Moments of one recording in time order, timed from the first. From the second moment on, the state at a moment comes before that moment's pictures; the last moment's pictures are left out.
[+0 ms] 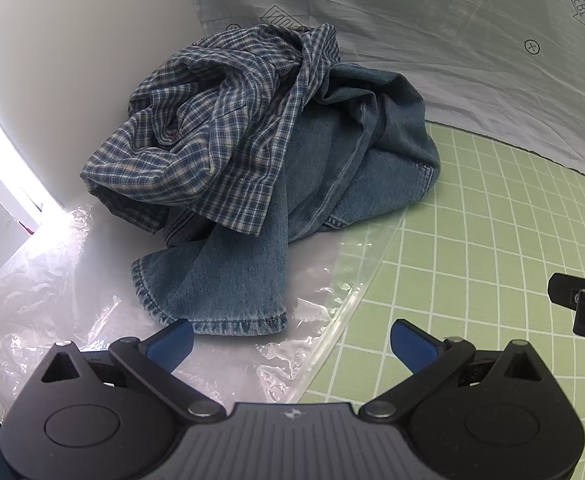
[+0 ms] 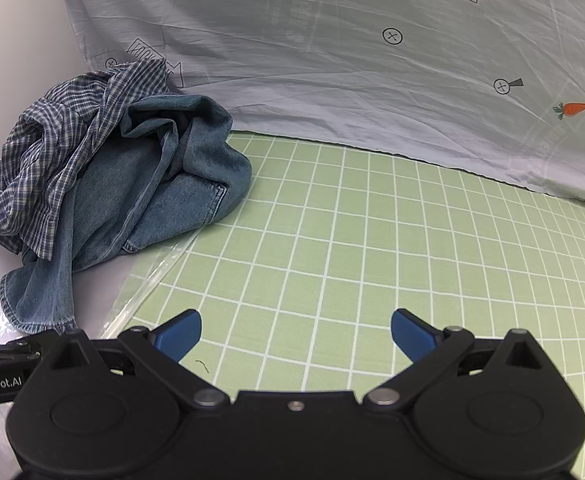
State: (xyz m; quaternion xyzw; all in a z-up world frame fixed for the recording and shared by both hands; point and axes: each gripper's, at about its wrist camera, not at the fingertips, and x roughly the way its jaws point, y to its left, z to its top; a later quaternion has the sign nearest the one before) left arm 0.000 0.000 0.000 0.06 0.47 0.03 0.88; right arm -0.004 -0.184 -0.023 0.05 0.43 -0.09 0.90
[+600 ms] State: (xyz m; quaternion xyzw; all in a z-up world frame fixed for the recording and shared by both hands) left arm 0.000 0.001 -0.003 0.06 0.47 0.02 0.88; right arm -0.003 -0.186 -0.023 0.05 0.43 -0.09 0.90
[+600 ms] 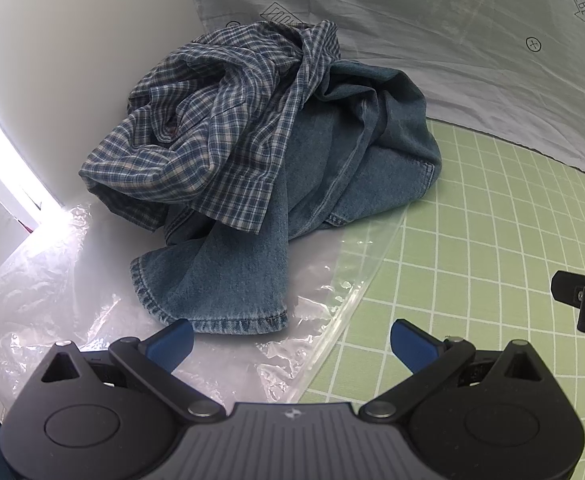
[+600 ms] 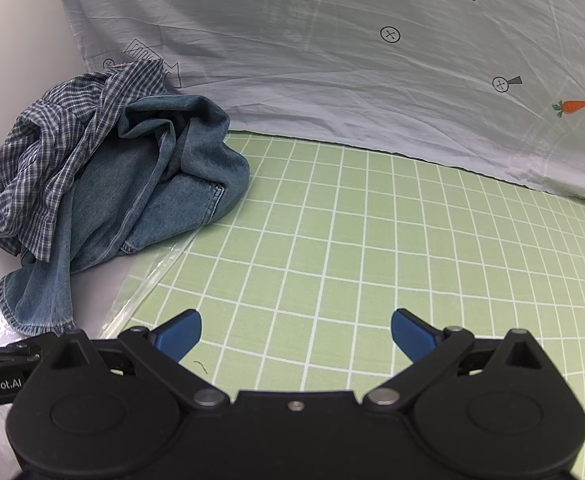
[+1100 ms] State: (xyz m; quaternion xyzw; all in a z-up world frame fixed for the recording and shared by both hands) left arm 0.000 0.000 -0.003 0.06 0.47 0.02 0.88; right arm -0.003 -0.187 -0.022 0.05 0.43 -0.09 0.90
